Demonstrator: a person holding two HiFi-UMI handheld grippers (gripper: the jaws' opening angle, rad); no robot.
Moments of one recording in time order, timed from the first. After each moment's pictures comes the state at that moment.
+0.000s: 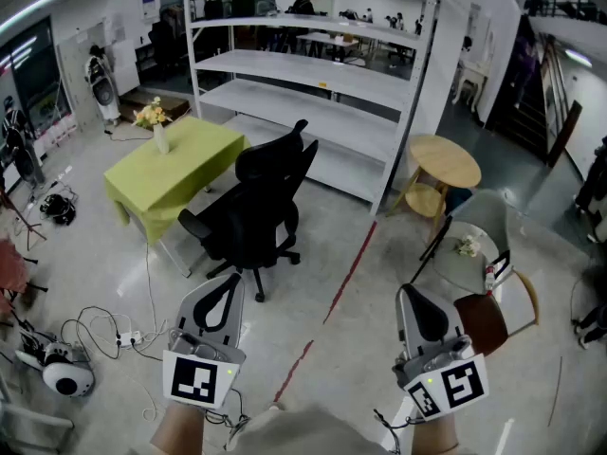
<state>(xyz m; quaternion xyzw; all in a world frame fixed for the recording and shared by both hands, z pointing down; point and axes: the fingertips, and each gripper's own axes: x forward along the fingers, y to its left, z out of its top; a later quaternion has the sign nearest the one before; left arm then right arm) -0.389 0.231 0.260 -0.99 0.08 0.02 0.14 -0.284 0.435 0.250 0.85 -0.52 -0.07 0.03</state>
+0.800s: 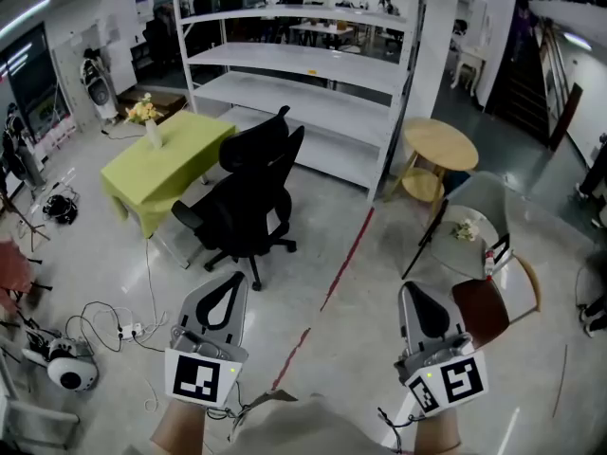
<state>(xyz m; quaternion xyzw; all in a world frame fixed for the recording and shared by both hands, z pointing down) -0.368 0.304 0.277 -0.99 0.06 0.00 0.15 -0.260 0.508 0.282 0.87 -0.50 -0.05 0.03</state>
